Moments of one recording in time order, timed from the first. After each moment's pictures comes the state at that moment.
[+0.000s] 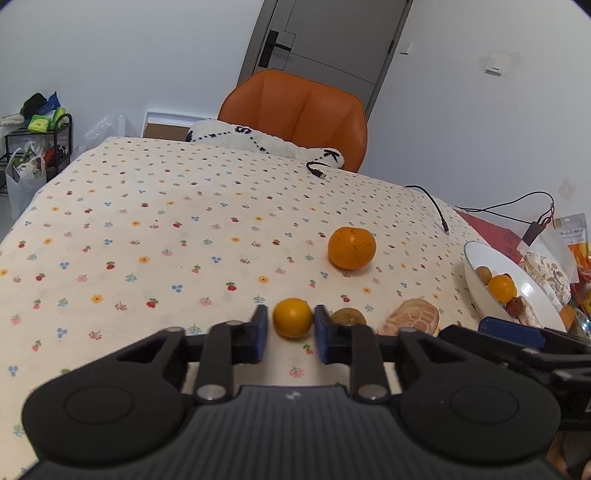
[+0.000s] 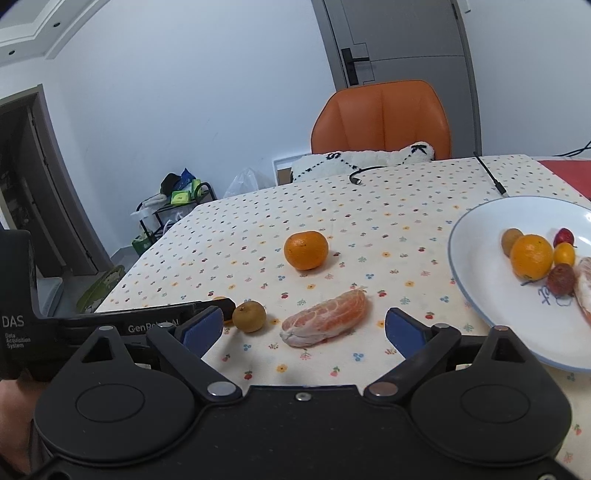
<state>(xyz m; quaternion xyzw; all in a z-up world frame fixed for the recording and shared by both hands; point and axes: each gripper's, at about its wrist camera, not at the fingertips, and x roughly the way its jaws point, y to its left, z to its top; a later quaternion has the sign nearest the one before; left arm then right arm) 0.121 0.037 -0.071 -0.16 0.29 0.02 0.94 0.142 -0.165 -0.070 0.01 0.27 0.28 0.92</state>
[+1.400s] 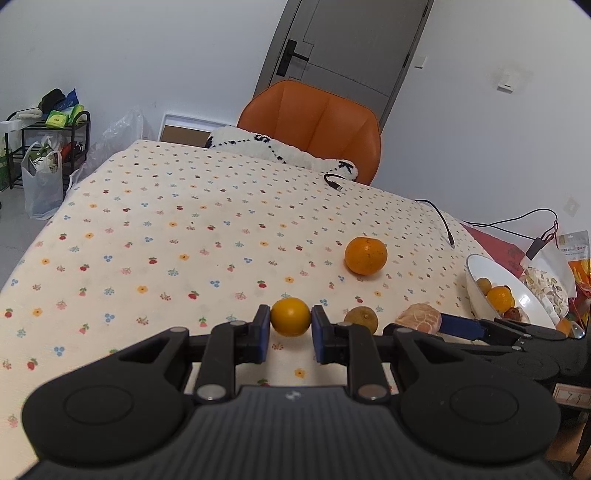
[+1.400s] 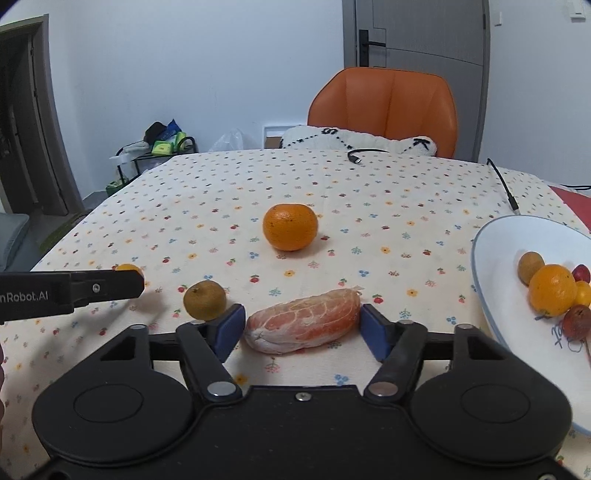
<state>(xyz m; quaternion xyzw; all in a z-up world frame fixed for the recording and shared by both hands) 0.092 0.049 -0.057 -0.17 0.28 0.05 0.94 0.167 -0.134 -0.090 -0.09 0.29 0.26 0.92</state>
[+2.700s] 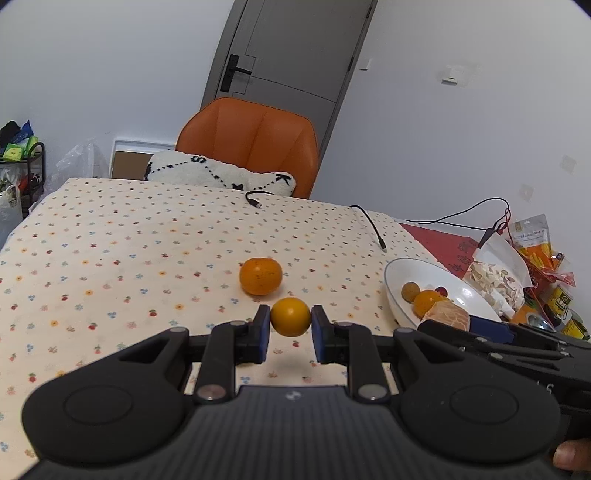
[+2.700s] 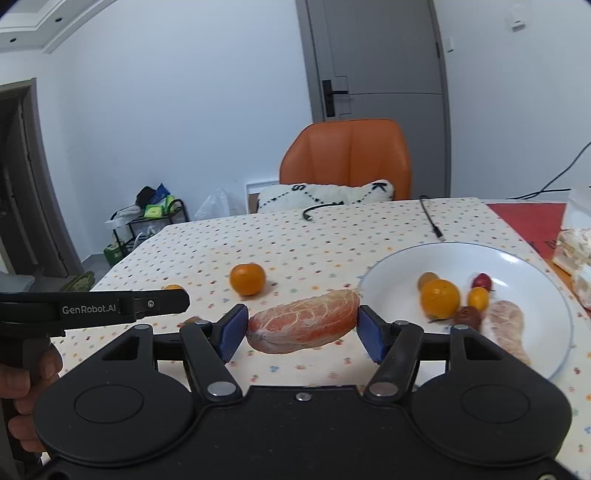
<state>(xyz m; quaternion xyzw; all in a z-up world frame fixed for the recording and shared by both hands) 0.104 -0.021 -0.024 -0.14 0.26 -0.02 0.96 0.127 -0.224 -0.040 -0.01 0.22 0.24 0.94</state>
